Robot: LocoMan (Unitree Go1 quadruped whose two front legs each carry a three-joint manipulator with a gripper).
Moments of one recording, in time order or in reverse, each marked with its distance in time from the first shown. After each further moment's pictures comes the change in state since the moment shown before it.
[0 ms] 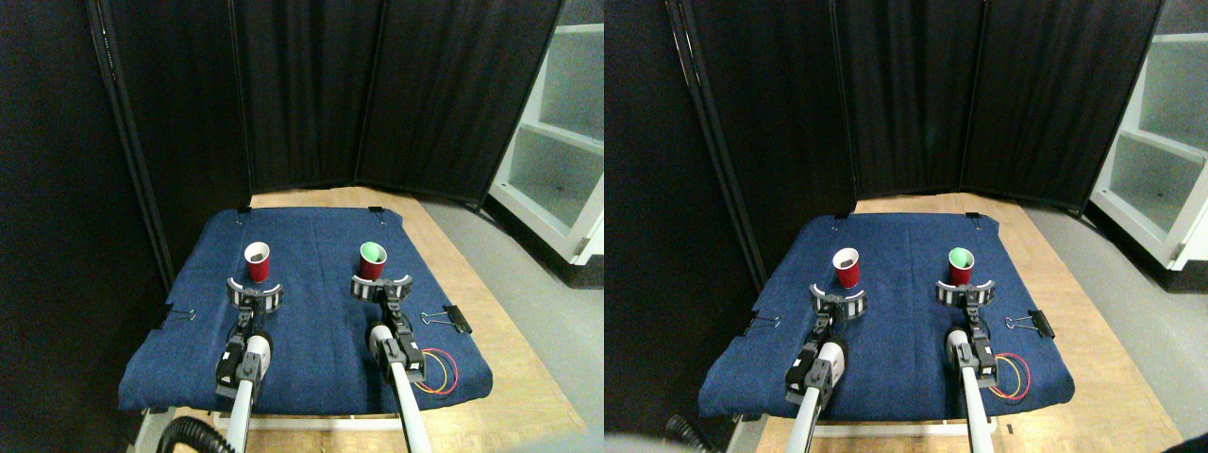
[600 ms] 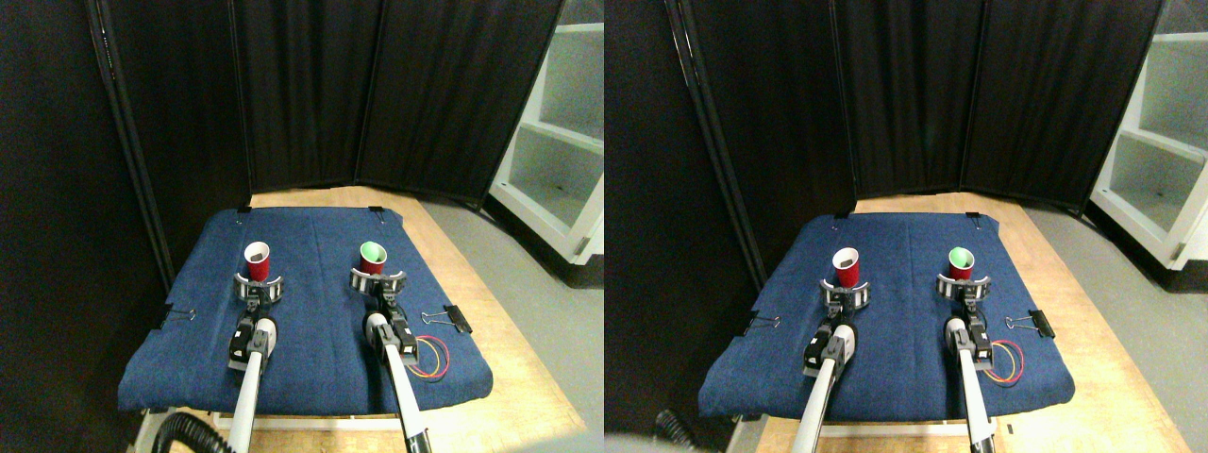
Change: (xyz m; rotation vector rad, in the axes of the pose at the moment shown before) right arm 0.024 -0.004 -0.001 0.053 -0.001 -0.038; left arm 0.037 0.012 0.001 -0.023 -0.054 0.044
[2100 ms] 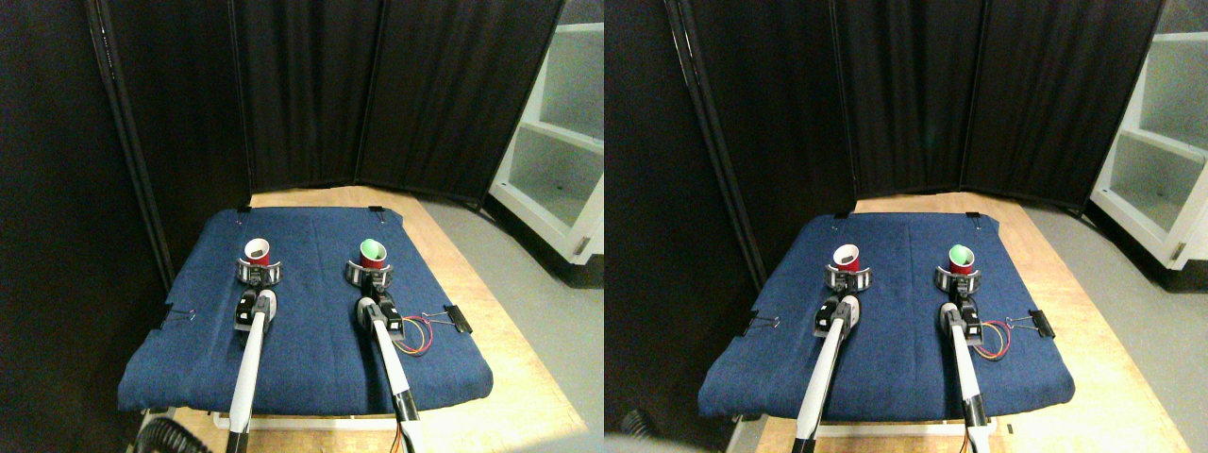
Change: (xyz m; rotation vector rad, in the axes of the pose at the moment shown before) right arm 0.034 -0.021 0.000 0.016 -0.053 -0.106; left arm 0.050 0.003 0.008 0.013 -0.018 0.080
